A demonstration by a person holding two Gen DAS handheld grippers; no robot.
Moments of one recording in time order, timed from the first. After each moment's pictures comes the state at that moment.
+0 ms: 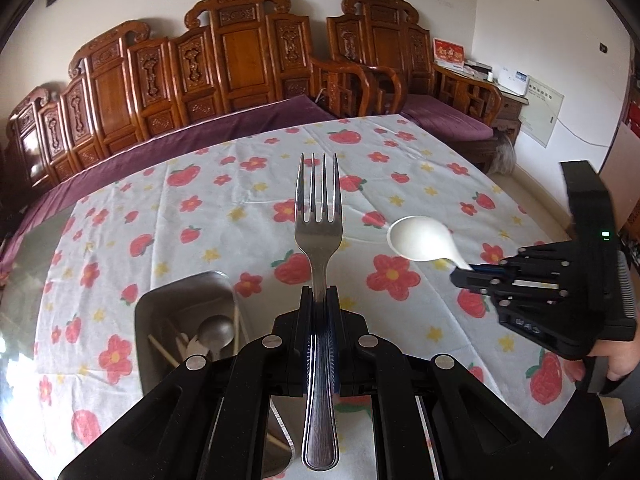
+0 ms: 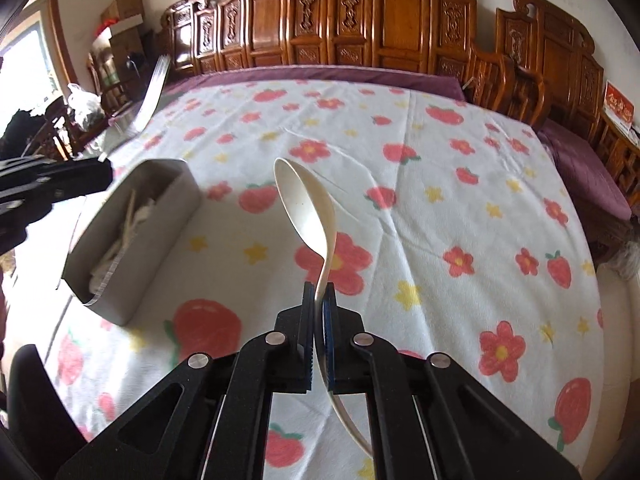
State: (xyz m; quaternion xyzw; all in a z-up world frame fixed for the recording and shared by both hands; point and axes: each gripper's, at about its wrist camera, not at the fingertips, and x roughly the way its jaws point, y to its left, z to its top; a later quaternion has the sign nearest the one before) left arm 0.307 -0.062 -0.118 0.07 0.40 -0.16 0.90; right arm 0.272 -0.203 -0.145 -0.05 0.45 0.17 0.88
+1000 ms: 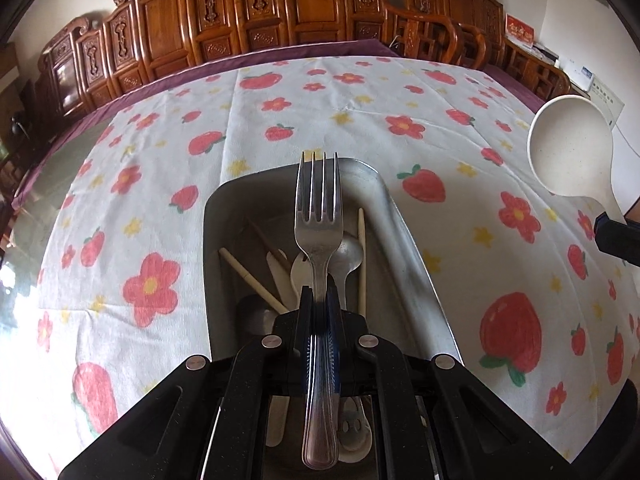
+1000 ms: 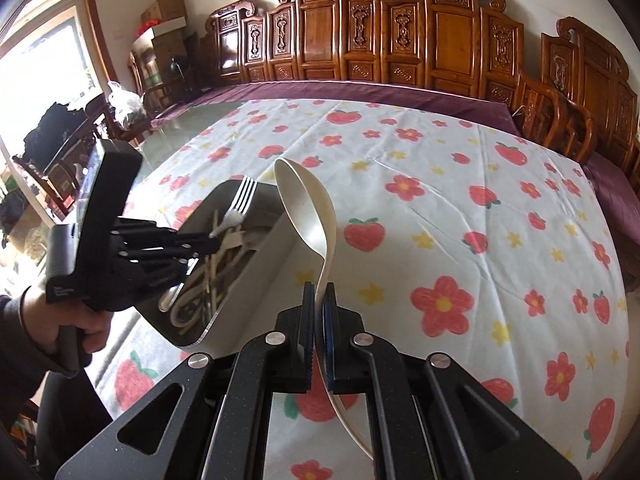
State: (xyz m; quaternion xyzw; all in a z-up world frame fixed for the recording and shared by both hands) left arm 0.339 0.037 -0.205 0.05 0.49 -0.08 0.87; right arm 0.264 -0.114 -0.116 -0.03 0.43 0.23 0.87
